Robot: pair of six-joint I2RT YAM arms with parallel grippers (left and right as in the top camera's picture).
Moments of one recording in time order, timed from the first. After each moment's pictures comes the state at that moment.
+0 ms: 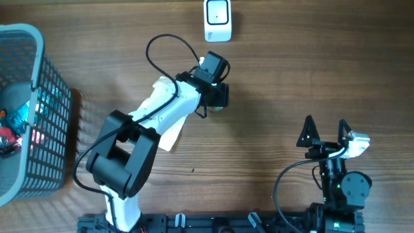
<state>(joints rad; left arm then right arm) -0.57 1.97 1.33 -0.52 0.01 -0.47 -0.14 0.02 0.01 0.00 -0.13 0.29</state>
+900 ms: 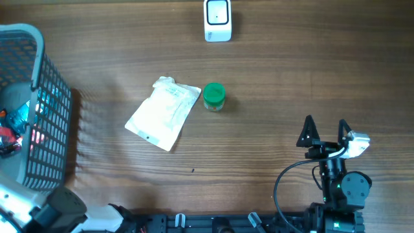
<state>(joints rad) 0.80 1.65 2.15 -1.40 -0.02 -0.46 -0.14 0.02 0.01 0.00 -0.13 0.29</state>
